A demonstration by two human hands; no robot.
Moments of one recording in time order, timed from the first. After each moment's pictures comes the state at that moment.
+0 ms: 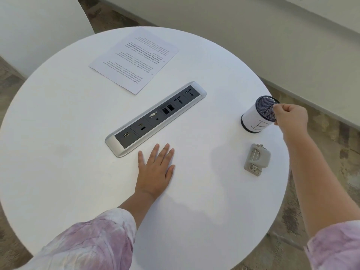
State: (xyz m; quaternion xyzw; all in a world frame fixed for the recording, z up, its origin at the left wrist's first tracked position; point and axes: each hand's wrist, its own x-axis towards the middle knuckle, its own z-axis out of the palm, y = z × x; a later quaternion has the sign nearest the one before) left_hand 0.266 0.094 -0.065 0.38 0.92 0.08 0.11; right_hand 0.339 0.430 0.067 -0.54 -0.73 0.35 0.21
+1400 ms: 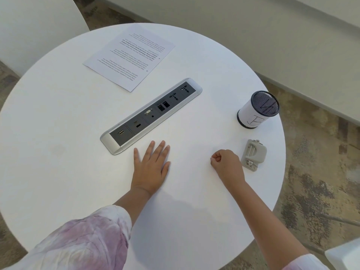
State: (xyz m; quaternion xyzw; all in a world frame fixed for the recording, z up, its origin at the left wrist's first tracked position) left_hand 0.266 0.095 -0.067 0.37 0.92 0.07 0.12; right_hand 0.375 0.295 -0.025 -0.42 -0.86 0.27 -0.05
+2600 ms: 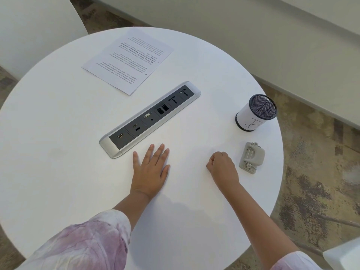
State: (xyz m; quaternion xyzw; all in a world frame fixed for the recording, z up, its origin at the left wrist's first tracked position) left_hand 0.266 0.095 -0.065 0.37 0.92 0.08 0.11; right_hand 0.362 0.281 -0.021 -0.42 -0.88 0.18 -0.10
